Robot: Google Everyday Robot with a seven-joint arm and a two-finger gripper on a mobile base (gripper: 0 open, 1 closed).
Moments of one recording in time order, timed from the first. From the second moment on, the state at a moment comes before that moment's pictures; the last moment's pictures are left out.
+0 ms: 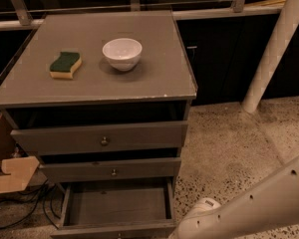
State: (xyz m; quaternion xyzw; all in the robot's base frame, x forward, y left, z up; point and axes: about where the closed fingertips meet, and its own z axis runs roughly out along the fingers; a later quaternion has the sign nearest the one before) arm 0.262 -0.058 0.438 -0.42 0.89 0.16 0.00
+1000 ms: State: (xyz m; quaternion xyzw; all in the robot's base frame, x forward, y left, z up) arm 0.263 -0.077 0.406 -0.40 0.91 0.15 -0.02
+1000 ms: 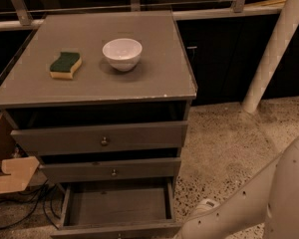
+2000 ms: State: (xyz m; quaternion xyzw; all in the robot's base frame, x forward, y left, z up) arm 0.284 -0.066 0.314 -0.31 0.92 0.22 0.01
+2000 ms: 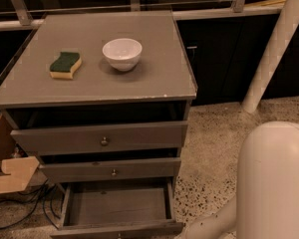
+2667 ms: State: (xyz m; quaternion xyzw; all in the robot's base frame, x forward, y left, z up) arm 0.288 -0.065 0.311 -0.31 0.92 0.22 0.02
